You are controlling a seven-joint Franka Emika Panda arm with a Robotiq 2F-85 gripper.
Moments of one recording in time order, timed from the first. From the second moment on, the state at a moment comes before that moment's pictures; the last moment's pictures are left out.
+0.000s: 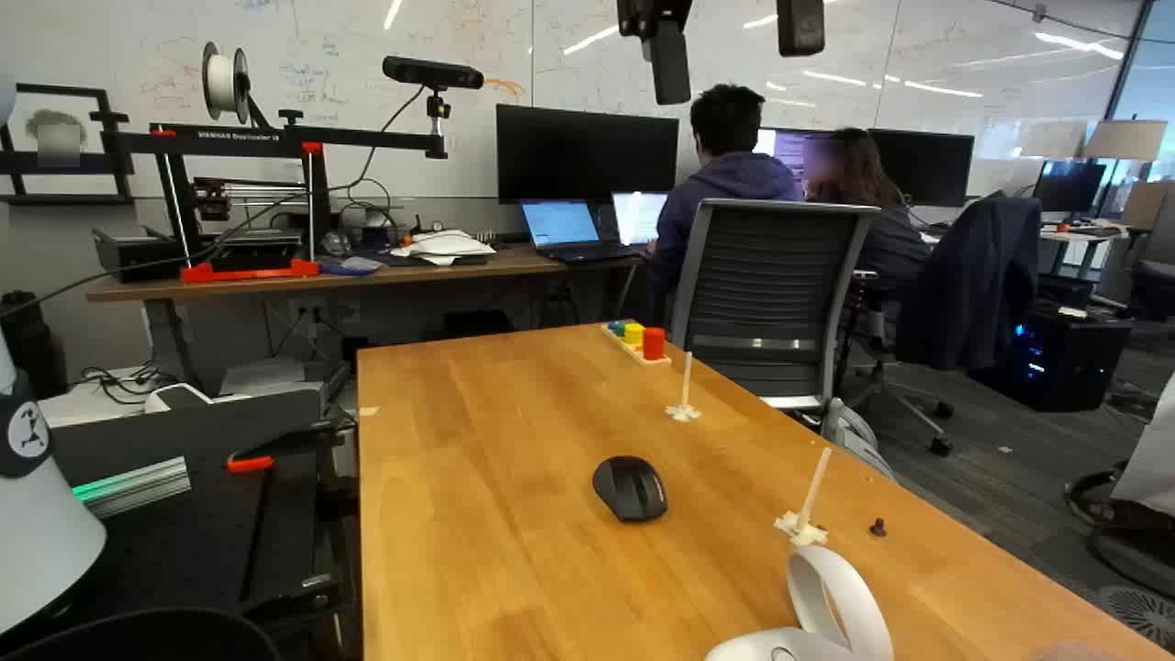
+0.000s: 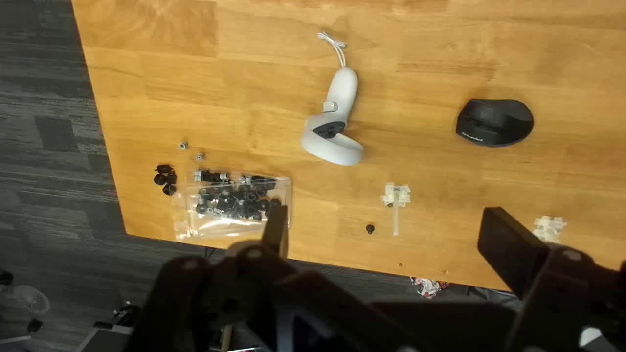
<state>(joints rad) -0.13 -0.37 -0.19 -2.34 -0.21 2.16 -0.28</state>
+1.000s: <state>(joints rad) -0.04 -0.23 -0.08 -2.30 -0.21 2.22 -0.28</state>
